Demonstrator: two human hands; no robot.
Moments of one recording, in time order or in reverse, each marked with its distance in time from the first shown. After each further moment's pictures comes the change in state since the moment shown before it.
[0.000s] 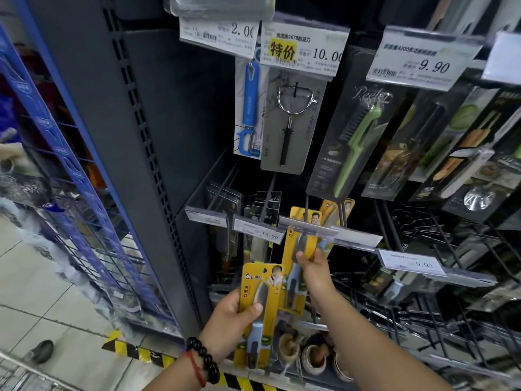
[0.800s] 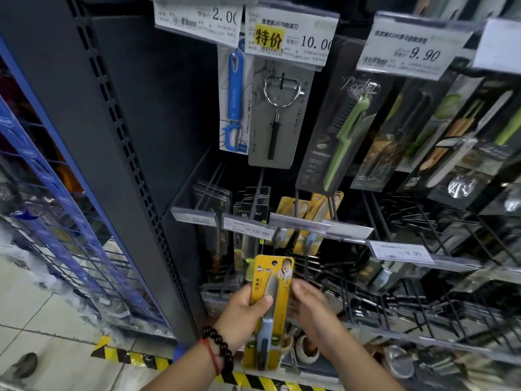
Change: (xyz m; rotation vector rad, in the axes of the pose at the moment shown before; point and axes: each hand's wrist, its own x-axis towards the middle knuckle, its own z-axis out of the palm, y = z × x) left_hand 0.024 -0.005 0.024 -0.007 -0.094 -0.014; right_hand -0.077 0.026 -0.026 0.310 -0.386 0.150
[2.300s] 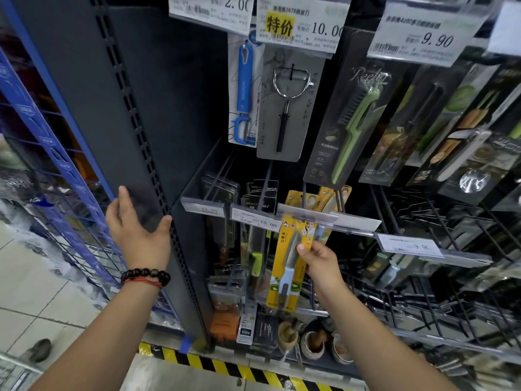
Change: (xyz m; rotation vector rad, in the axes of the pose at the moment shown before) left_hand 0.024 0.060 -0.156 0.494 1.100 0.507; right_hand 0.050 -0.032 0.003 -0.162 0.293 -0.218
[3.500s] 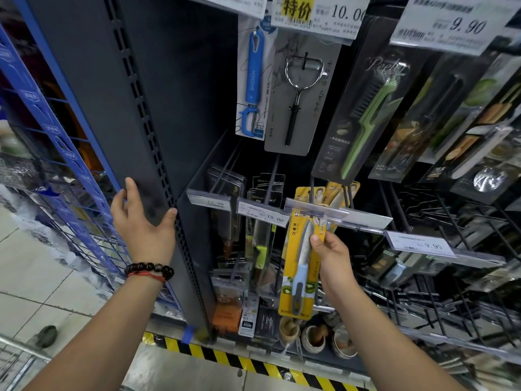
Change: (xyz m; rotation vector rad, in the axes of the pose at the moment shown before) left_hand 0.000 -0.003 -0.001 0.009 0.000 0.048; right_hand -0.002 -0.008 0.000 0.045 0.047 -0.083
